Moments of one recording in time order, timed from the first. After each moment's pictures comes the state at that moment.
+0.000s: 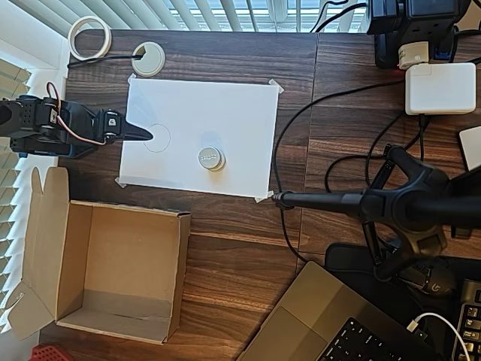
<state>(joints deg) 2.1 192.0 179.7 57.7 -12.1</state>
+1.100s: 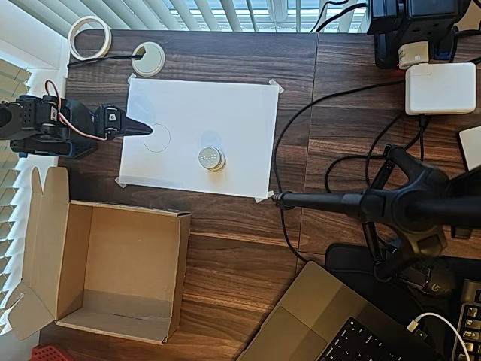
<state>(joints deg) -2.9 192.0 179.7 59.8 -12.1</state>
